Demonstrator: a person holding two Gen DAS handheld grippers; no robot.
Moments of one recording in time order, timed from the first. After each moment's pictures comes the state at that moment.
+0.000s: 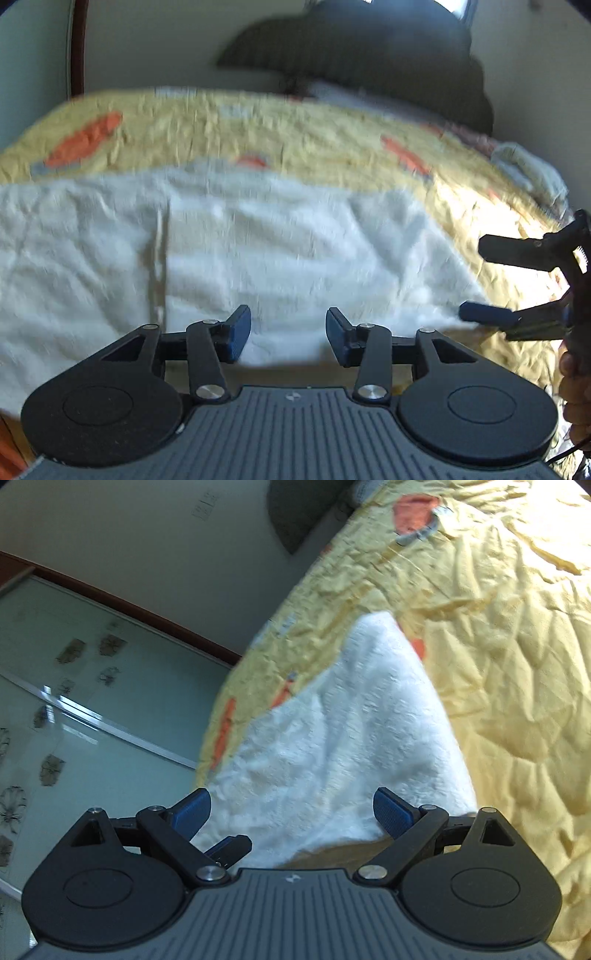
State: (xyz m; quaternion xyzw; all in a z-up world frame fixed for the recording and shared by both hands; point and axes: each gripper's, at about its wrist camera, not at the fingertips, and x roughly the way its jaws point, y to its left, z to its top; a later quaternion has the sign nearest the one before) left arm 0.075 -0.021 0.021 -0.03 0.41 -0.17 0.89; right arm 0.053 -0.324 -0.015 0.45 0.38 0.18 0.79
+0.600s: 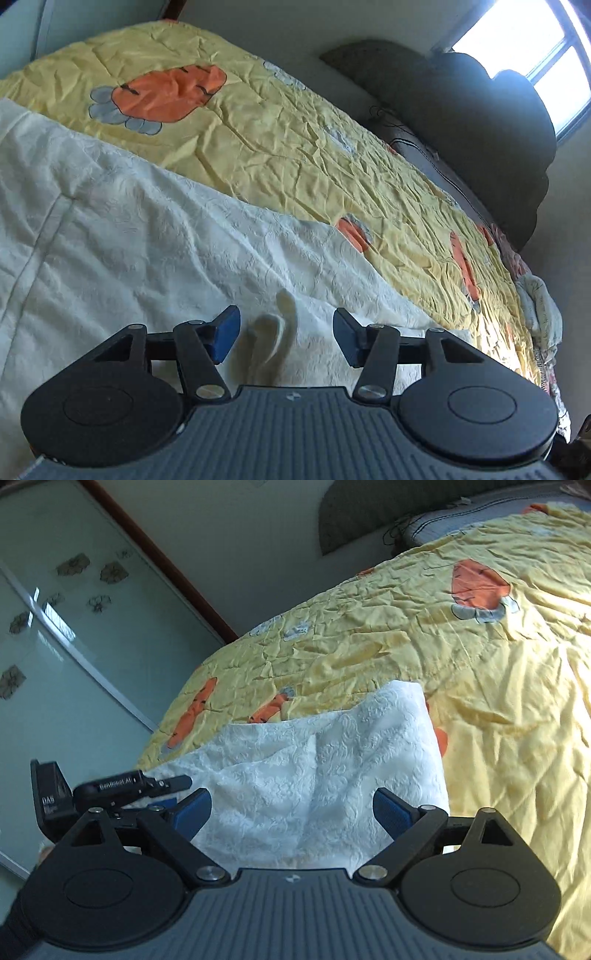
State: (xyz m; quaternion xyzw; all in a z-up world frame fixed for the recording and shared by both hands) left arm 0.190 0.079 0.026 -0.25 0.43 -0.09 0.86; right arm 0.097 -0.301 0.030 0.26 0.36 0.20 0.87
